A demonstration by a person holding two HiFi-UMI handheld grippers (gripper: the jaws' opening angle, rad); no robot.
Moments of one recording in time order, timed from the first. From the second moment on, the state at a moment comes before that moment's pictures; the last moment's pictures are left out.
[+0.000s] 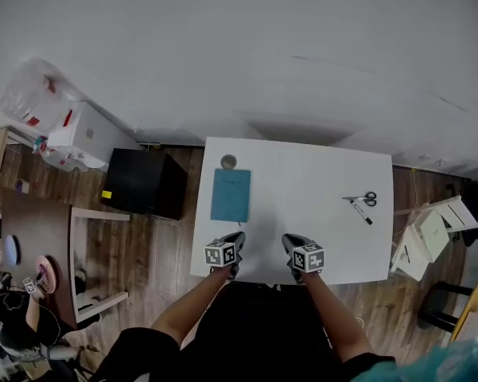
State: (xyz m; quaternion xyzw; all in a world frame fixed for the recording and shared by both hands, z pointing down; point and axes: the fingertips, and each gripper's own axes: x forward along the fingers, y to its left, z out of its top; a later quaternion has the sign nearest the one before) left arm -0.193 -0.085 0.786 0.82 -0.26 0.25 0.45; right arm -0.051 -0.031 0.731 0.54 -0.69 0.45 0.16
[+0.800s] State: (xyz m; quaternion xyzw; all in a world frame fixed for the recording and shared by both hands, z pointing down) left arm 0.066 0.006 0.774 0.84 -0.21 0.26 0.42; right arm 0.240 0.058 0.755 0.60 -0.65 0.44 0.16
